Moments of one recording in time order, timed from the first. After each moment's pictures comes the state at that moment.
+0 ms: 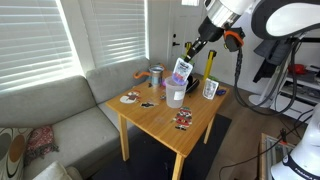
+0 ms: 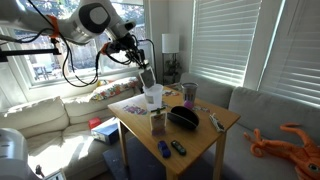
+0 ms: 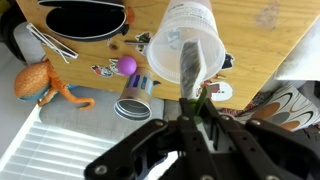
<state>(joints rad) 0.01 -0.46 0.18 -2.18 -0.21 2.26 0.26</state>
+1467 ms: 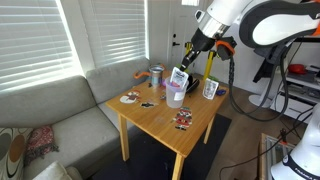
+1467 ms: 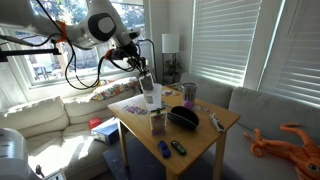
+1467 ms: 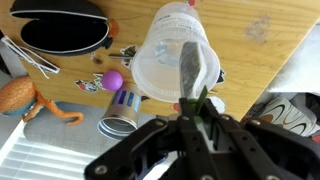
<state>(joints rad) 0.03 -0.39 0.18 -2.19 -0.18 2.27 0.26</state>
